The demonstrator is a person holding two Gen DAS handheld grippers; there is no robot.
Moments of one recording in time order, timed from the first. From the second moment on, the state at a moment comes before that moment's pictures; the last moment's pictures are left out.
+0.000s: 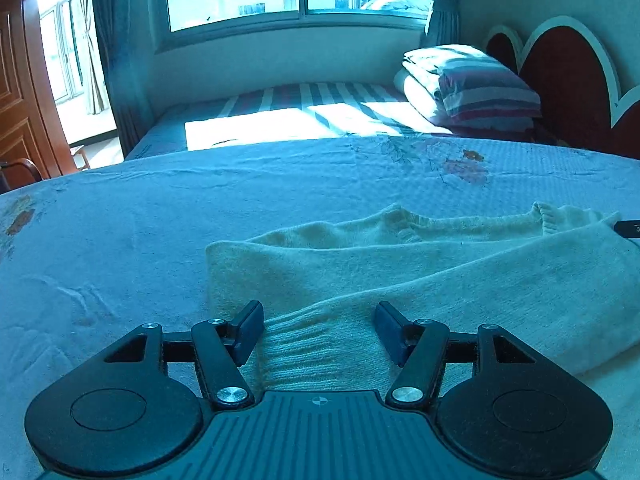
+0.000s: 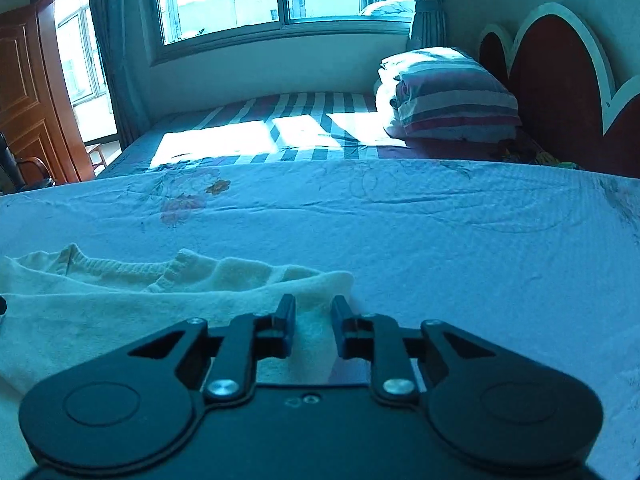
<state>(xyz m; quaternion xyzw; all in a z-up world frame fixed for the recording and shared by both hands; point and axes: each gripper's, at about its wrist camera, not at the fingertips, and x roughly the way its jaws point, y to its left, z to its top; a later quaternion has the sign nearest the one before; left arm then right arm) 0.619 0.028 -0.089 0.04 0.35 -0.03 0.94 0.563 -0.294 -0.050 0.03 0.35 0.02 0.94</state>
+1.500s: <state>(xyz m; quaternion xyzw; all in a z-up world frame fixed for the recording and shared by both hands) 0.196 0.159 -0.106 -0.26 0.45 -0.17 0.83 0.107 -0.324 -0.057 0.32 0.43 0.04 0.84</state>
